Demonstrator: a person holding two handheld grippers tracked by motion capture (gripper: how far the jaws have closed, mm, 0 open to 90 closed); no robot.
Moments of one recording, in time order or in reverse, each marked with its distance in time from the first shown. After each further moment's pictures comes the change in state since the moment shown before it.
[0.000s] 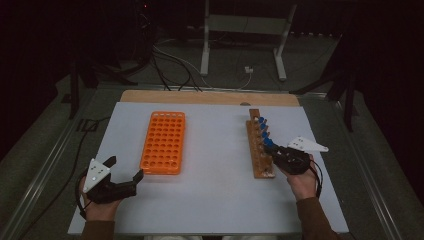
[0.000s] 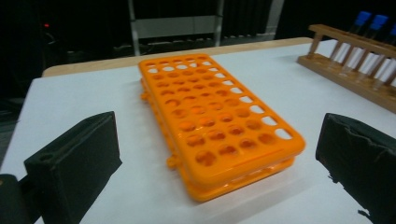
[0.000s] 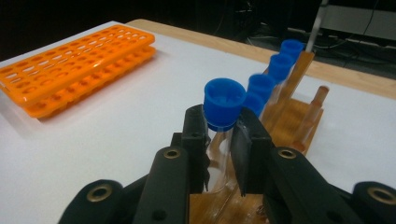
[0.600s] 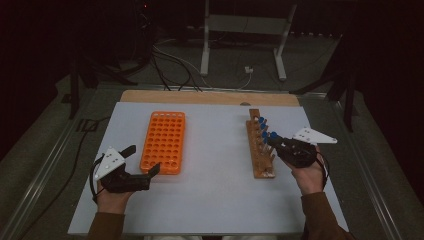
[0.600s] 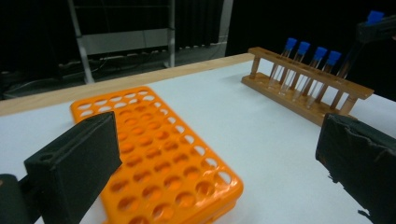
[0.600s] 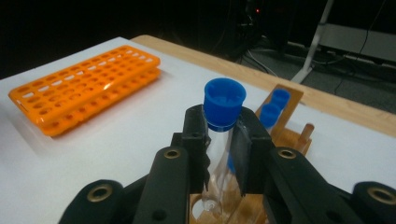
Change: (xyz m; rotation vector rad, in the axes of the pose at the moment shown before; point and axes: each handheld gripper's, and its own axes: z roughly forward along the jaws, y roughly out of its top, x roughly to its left) left arm -0.025 0.038 0.023 -0.035 -0.176 0.044; right arm 0.002 0.035 -0.017 -0.031 0.009 -0.038
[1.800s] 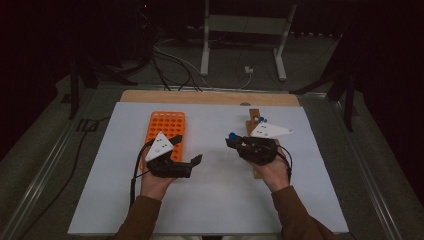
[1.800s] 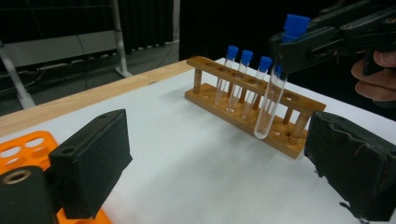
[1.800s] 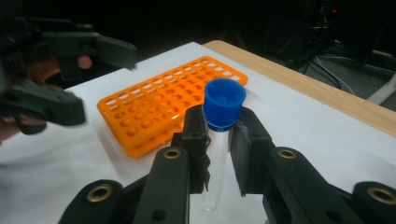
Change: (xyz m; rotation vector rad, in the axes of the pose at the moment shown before) left arm -0.050 0.024 0.087 0.022 -0.189 0.058; right arm 0.074 0.032 0.060 0.024 0.244 -0.052
